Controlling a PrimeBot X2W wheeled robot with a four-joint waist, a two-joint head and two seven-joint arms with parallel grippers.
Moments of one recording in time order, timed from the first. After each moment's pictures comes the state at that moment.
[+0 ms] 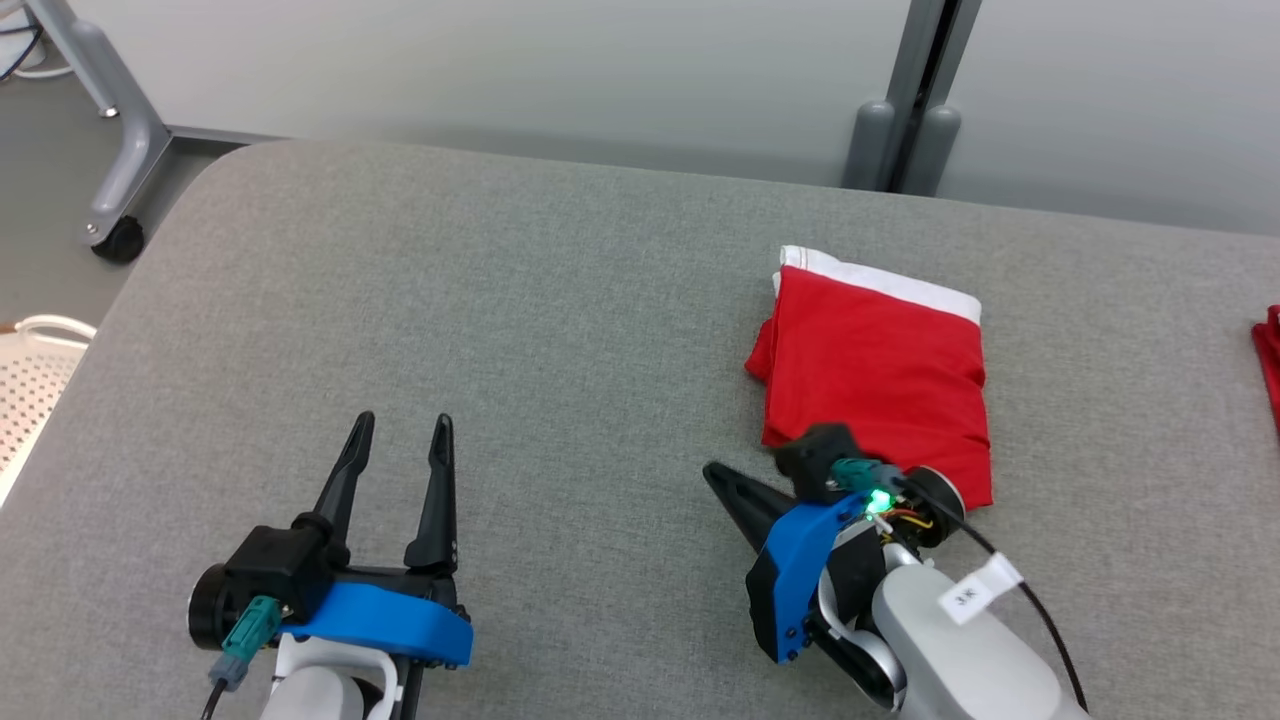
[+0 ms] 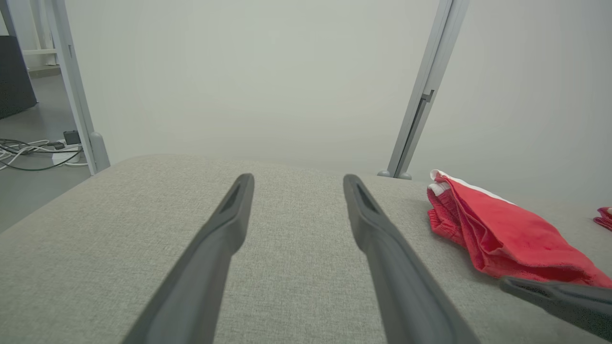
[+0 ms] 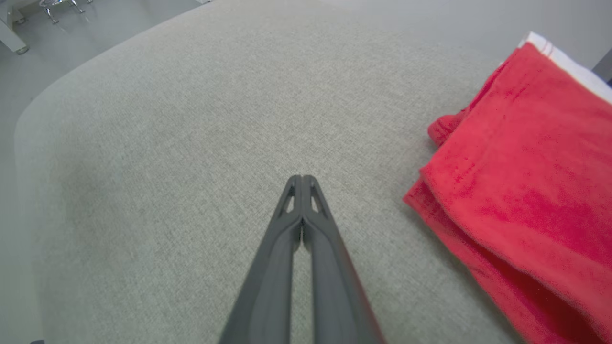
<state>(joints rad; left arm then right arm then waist) -0.15 0.08 -0.15 0.28 -0.25 -0.13 -0.26 -0.50 -0.05 0.54 0.64 0.28 0.13 0.09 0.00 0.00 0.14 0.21</state>
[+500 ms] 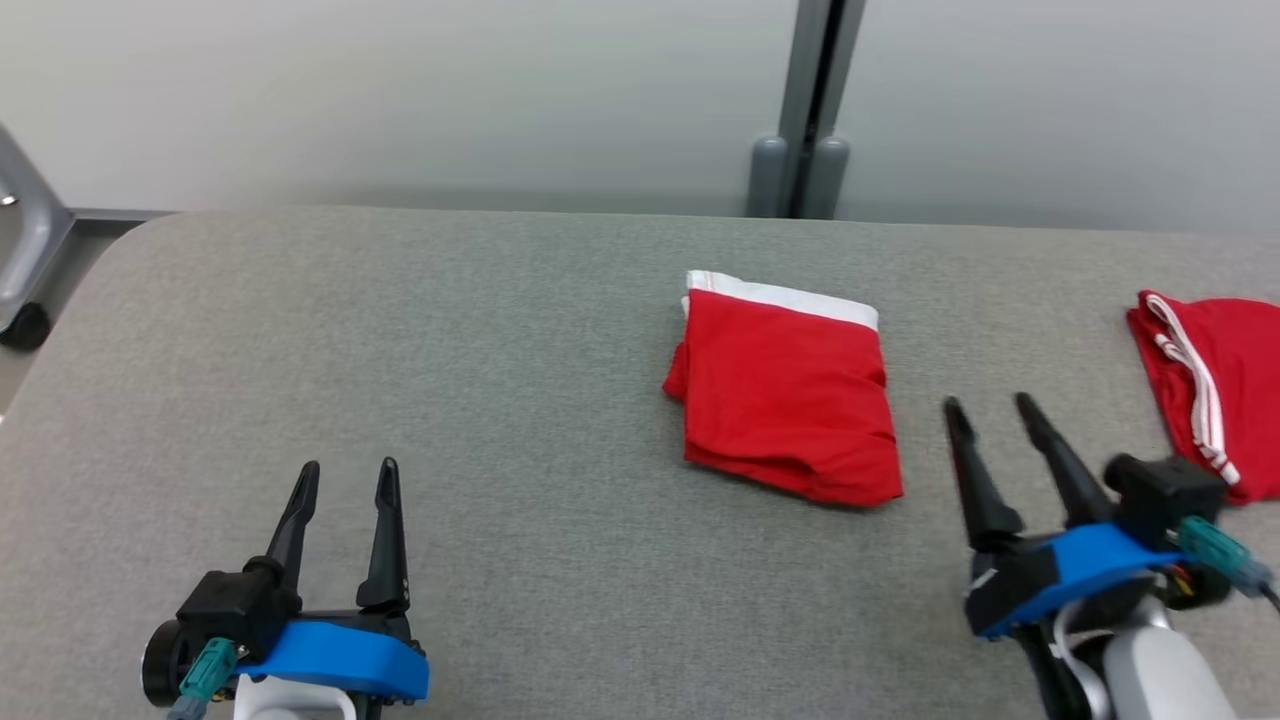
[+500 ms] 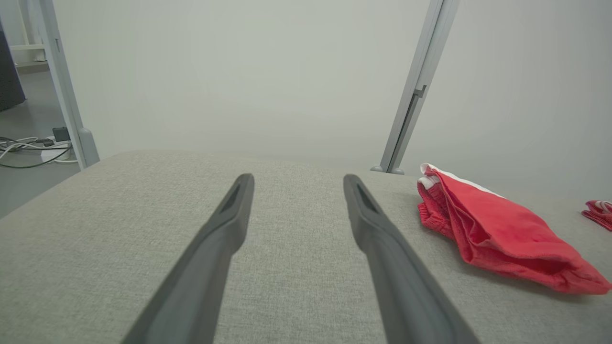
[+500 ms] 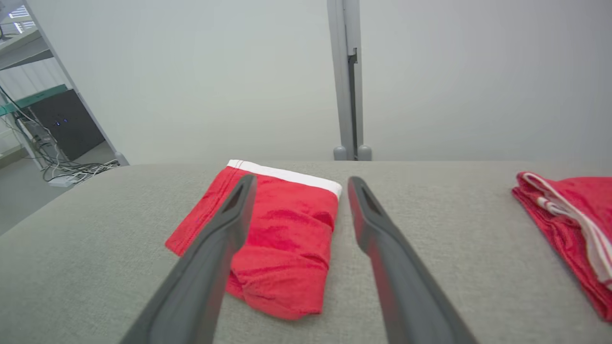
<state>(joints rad) -0.08 0.09 -0.07 0.28 -0.24 -0.12 -0.26 -0.19 -0.05 0.01 0.21 0.23 0.13 -0.06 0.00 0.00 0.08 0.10</state>
